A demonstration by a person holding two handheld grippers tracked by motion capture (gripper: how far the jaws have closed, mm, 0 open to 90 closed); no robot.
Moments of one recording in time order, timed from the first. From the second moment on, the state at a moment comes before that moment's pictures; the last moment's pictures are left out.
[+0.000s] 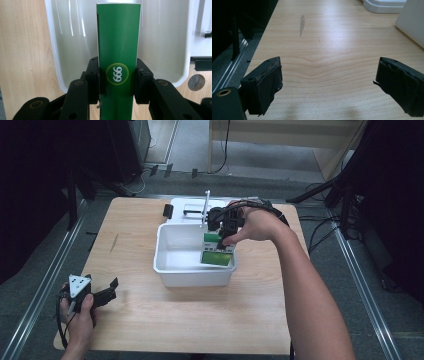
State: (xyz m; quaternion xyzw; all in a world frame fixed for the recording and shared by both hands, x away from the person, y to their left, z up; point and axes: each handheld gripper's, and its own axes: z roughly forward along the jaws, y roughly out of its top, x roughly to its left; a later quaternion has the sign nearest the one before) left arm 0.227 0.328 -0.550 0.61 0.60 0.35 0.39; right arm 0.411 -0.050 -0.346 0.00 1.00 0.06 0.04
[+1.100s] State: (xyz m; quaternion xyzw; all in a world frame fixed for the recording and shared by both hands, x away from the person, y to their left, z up) left arm 0.227 0.328 -0.550 0.61 0.60 0.35 0.39; right arm 0.415 -0.044 -0.387 -0.02 1.00 0.04 0.03
